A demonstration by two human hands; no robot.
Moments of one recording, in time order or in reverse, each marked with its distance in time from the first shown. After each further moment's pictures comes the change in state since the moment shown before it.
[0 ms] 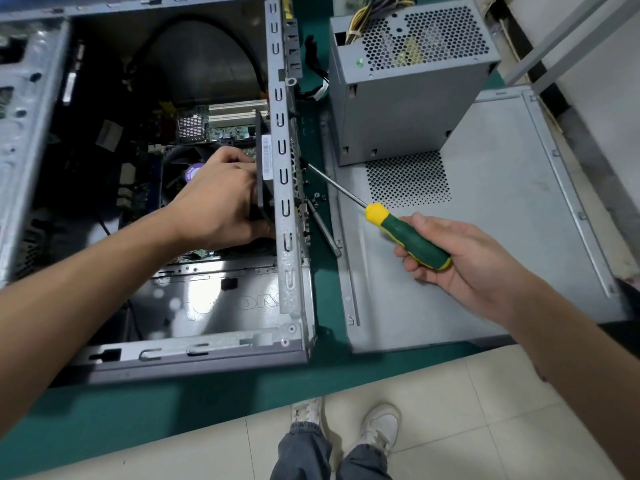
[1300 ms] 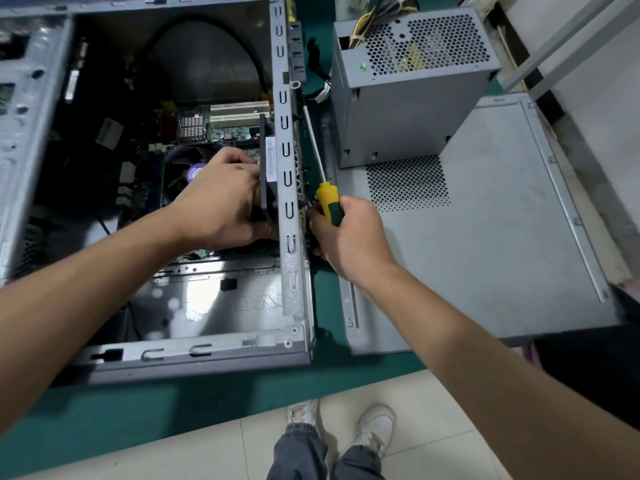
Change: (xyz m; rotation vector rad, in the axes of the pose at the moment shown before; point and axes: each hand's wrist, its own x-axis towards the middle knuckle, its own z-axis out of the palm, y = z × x) left_hand 0.000 -0.001 0.001 0.003 0.012 0.016; right_hand 0.051 0.004 0.117 -0.504 0.263 -0.260
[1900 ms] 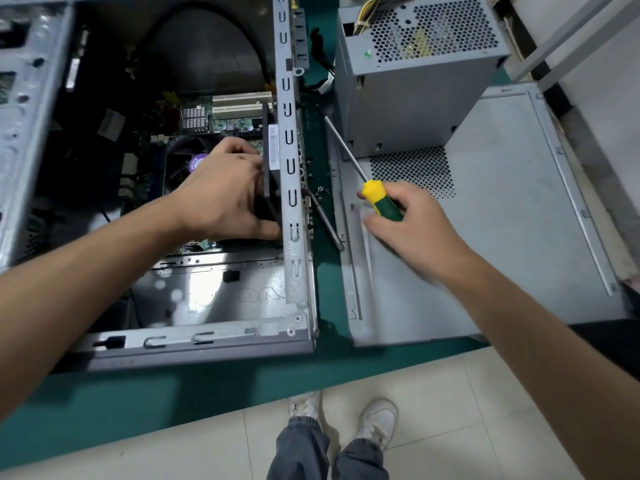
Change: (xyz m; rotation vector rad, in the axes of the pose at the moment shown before) left_hand -0.001 -0.003 0.000 -0.022 -0.051 -0.089; right_hand 0.006 0.028 -0.067 -0.258 -0.034 -0.181
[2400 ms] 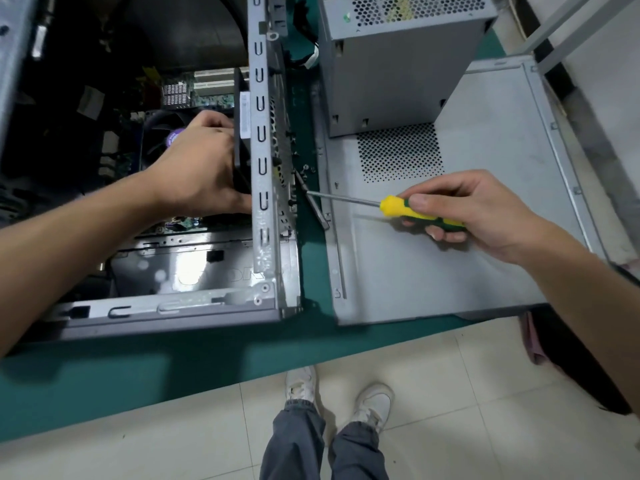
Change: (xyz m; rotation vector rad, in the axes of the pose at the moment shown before) left_hand -0.001 0.012 -0.002 -0.023 0.072 0.055; right_hand -0.016 0.042 -0.073 0.508 -0.308 0.143
